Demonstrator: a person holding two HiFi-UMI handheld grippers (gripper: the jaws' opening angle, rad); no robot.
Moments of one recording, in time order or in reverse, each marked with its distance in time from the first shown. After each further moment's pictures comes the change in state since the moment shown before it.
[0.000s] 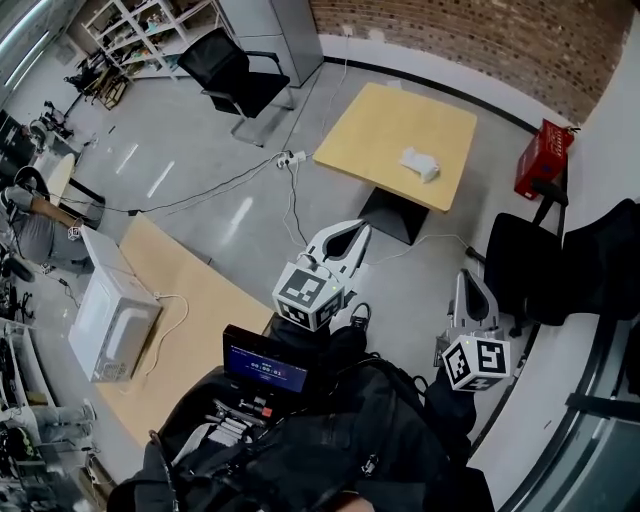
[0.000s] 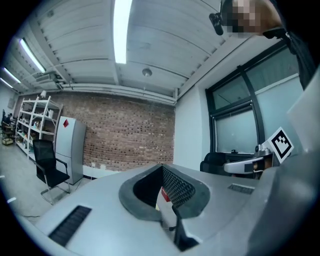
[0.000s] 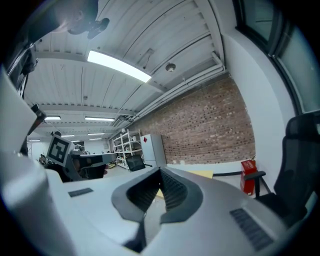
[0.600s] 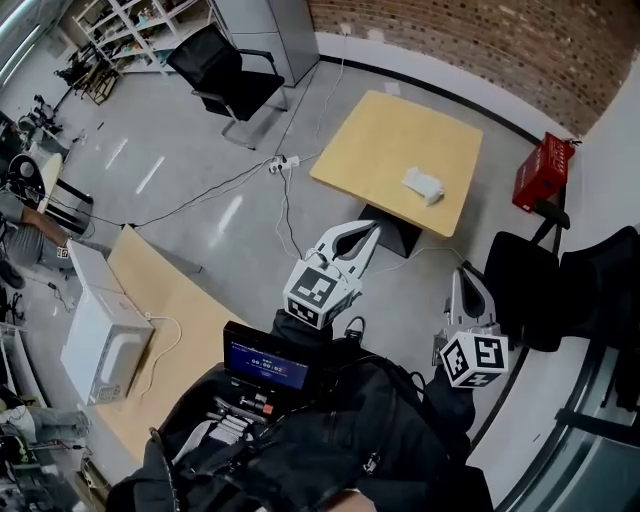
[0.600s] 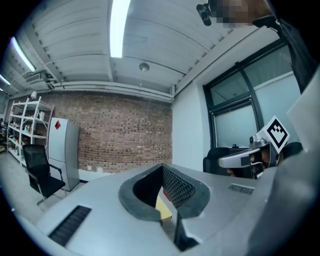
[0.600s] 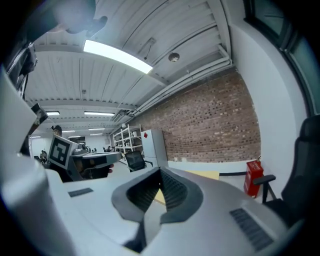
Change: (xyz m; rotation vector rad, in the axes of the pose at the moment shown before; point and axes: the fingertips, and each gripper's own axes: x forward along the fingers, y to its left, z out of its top) left arm 0.076 0.076 -0.005 0.056 0.022 -0.059; right arm 0.116 -0.002 0.009 -0.026 0.056 0.014
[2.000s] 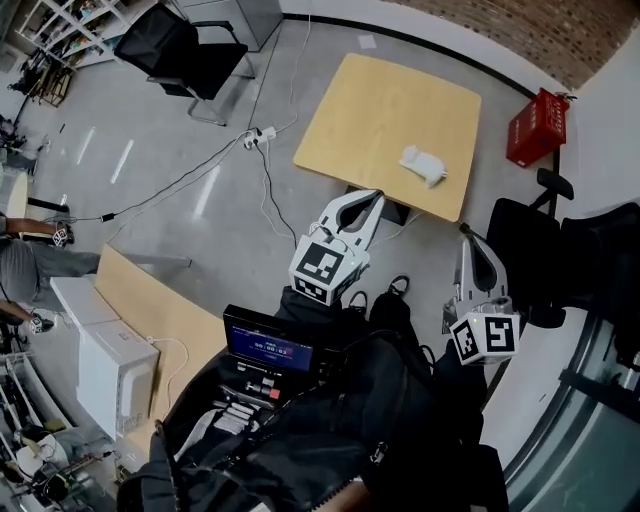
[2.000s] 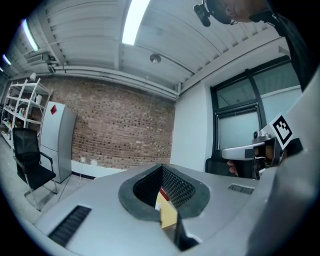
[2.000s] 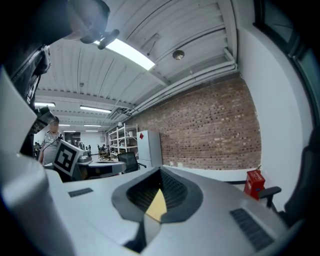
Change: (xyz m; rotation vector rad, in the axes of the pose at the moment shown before) left arm 0.090 0.103 -0.030 -0.091 0.017 -0.056; right arm 0.120 -0.011 0.028 -0.066 -0.037 -0.040
